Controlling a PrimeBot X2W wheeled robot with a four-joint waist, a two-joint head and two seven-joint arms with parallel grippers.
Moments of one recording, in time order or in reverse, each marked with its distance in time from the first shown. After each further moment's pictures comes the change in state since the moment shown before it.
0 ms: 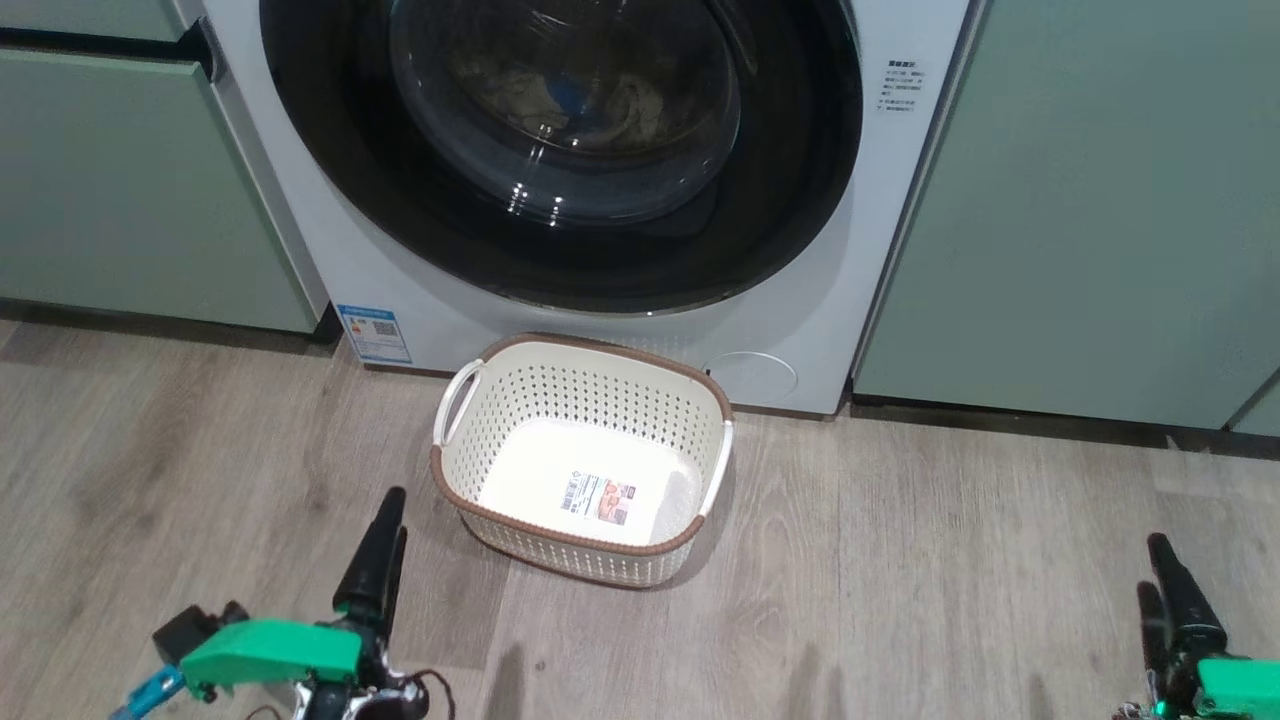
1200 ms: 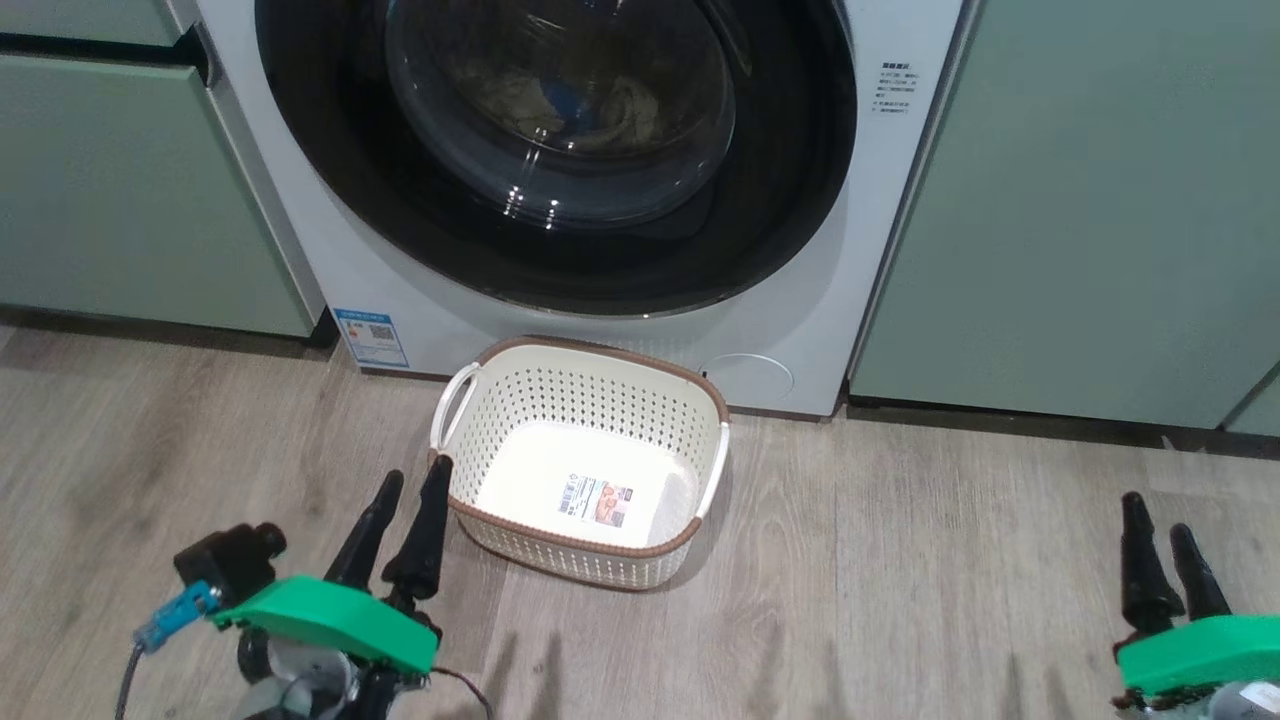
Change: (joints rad) left arm -0.017 -0.004 0.006 -0.100 0.781 0.036 -0.099; right arm -0.038 -0.031 0.049 -0.026 -0.725 0.000 -0.112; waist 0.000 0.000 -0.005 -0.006
